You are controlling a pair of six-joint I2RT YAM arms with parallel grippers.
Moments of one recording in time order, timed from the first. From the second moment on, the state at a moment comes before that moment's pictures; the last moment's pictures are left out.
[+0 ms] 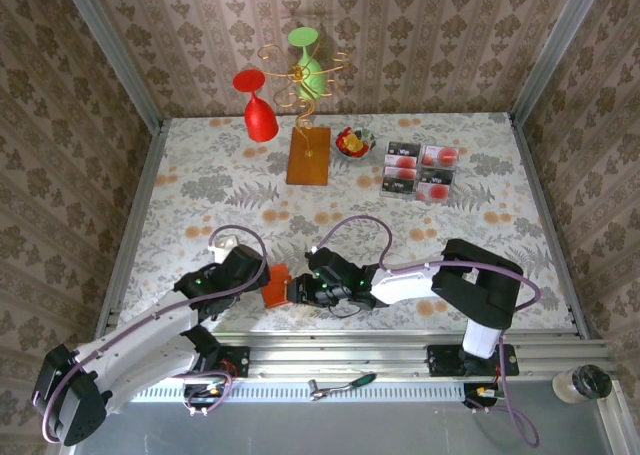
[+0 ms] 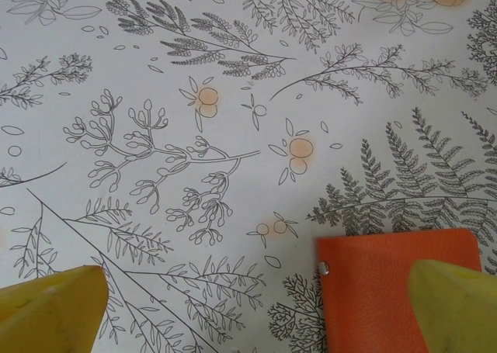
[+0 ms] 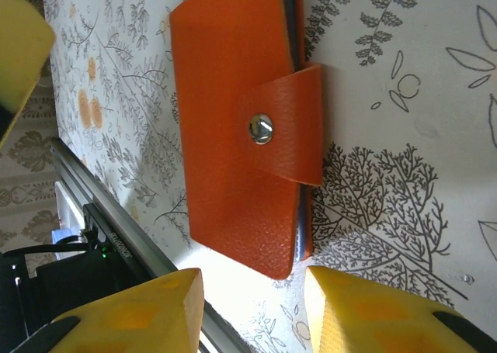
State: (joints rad) left arm -0.77 0.82 0.44 -0.67 -0.45 -0.84; right arm 1.07 1.77 0.78 0.28 -0.22 1.15
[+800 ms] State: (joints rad) left arm -0.81 0.82 0.44 -0.67 -0.47 -0.85; right arm 1.07 1.87 0.81 0.38 -0.25 1.20
